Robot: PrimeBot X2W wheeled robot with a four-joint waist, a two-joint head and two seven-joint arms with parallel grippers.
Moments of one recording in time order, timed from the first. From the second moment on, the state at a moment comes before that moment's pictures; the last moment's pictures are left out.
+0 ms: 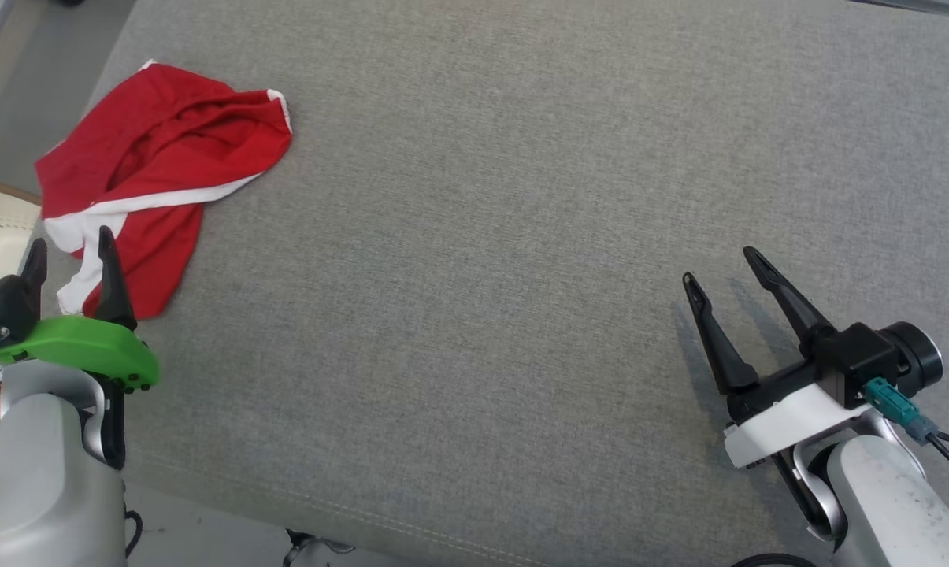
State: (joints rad) left arm -0.54 0.18 0.17 0.73 -0.16 -0.12 -0.26; right arm -0.22 -0.26 0.23 0.14 0.16 0.13 -0.26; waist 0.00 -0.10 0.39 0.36
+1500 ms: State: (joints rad) left arm -0.84 0.21 -0.02 0.81 -0.06 -0.12 -0.26; right arm -0.28 -0.21 0.19 0.14 0.19 0.13 -0.26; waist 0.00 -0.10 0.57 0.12
